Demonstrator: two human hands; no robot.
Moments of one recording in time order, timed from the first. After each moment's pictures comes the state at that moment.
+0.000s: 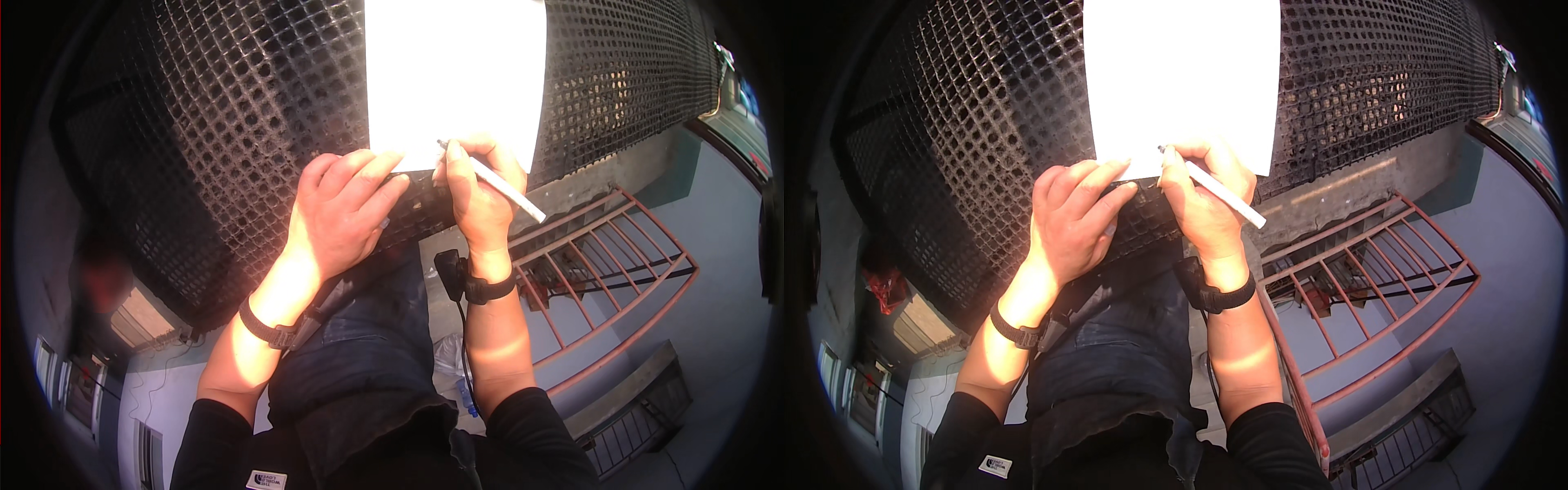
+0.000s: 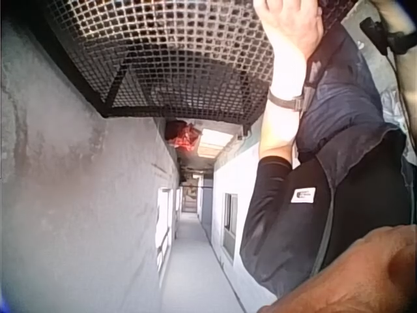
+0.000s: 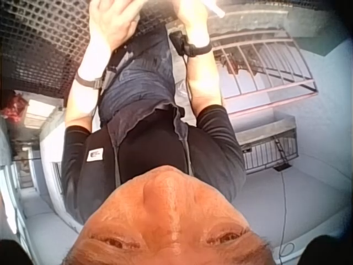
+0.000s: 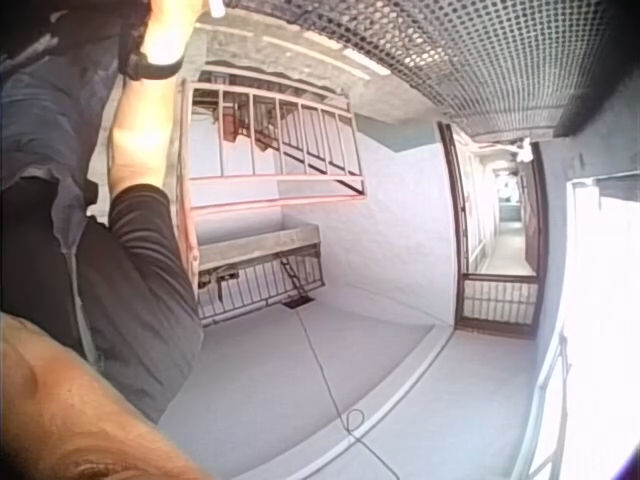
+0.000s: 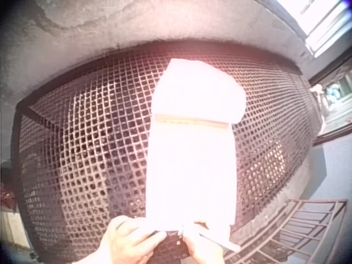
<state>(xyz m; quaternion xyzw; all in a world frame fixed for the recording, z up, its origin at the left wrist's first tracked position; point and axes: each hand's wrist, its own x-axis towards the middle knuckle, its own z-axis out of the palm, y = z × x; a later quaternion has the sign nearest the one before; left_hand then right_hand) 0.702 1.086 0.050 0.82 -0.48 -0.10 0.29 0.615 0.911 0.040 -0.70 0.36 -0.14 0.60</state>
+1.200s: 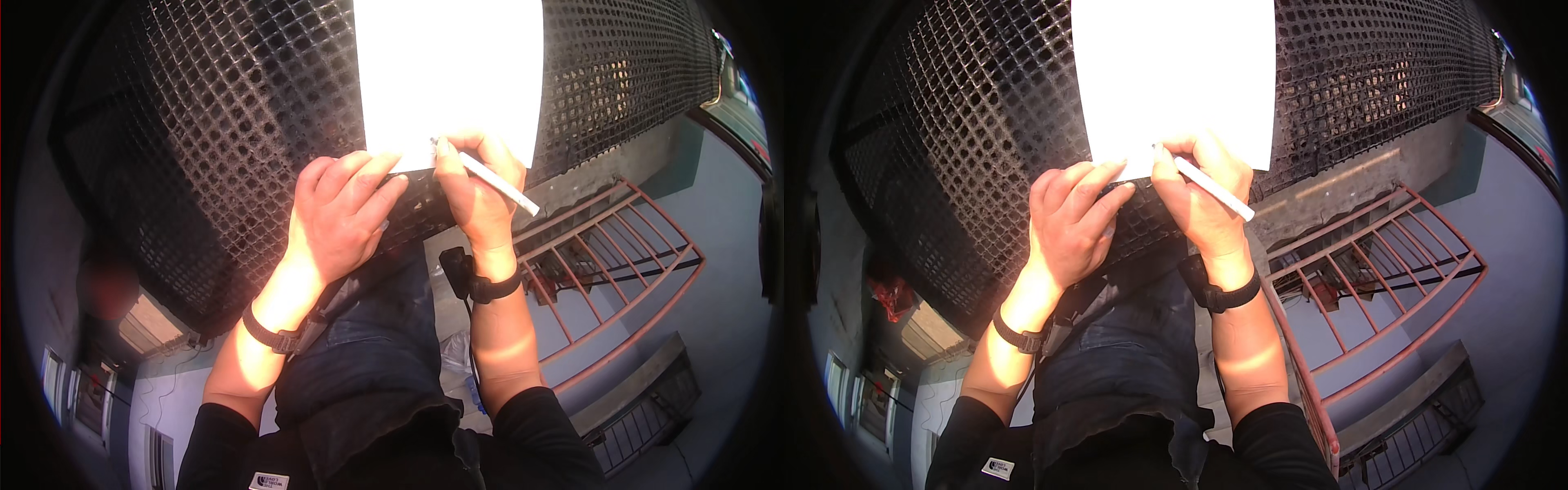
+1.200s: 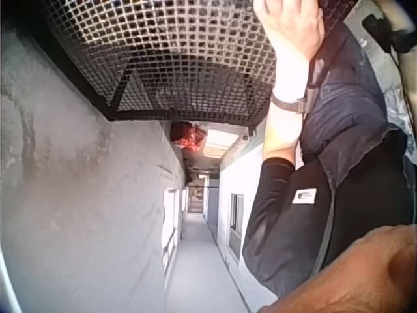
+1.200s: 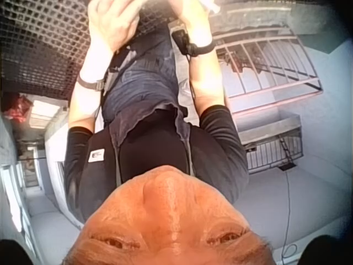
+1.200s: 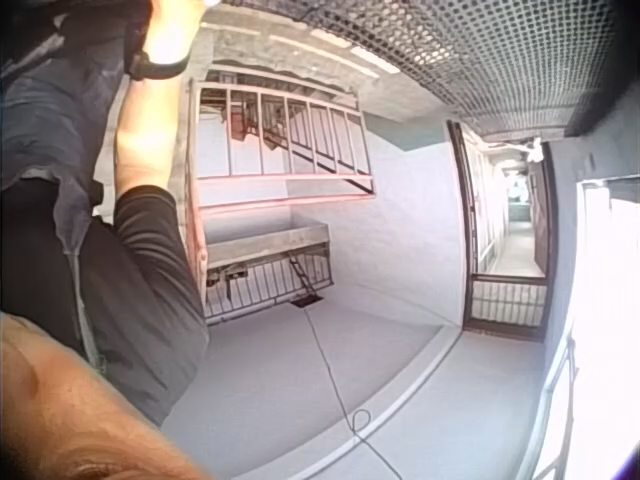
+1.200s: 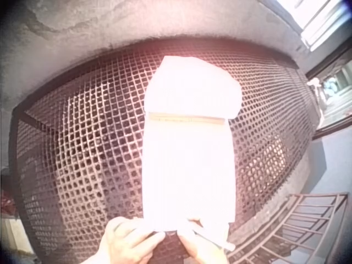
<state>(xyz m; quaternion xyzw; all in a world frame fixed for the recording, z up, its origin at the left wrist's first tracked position) 0.703 1.084 0.050 0.82 -0.48 -0.11 0.30 0.621 0.909 0.048 -0.80 0.33 -0.12 0.48</state>
